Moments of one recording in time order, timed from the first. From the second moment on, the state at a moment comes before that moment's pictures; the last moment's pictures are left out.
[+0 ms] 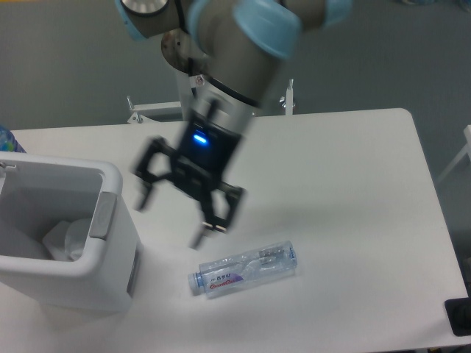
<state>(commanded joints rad) 2.48 -1.91 -1.46 -0.95 0.98 0.98</state>
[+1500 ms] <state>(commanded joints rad) 2.31 -2.13 -1.56 -0.96 1.47 1.22</state>
